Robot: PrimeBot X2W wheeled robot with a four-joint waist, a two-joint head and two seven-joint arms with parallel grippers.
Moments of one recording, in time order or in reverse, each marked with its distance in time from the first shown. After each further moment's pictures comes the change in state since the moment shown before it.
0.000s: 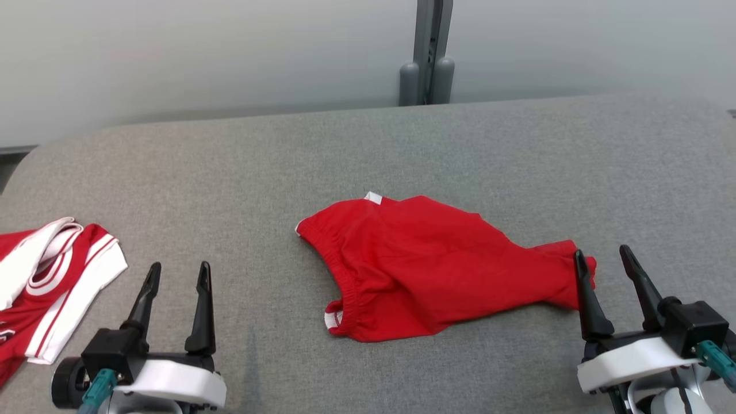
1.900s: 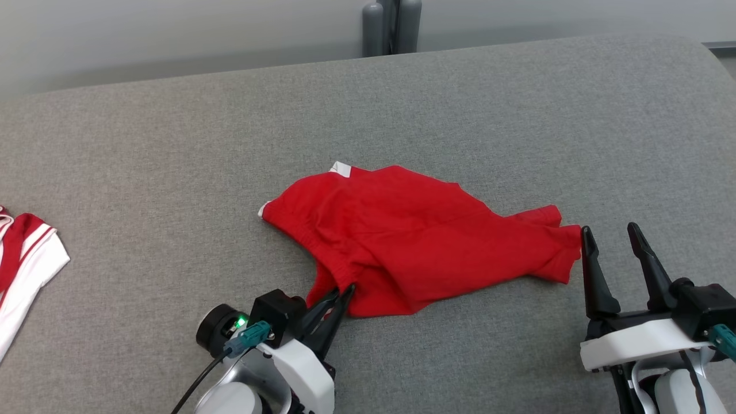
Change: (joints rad) left arm -0.158 -0.045 -0.344 0.107 0.007 -0.225 0.272; right arm -0.032 0.010 -0.015 -0.023 0.029 0.000 0.000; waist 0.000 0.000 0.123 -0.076
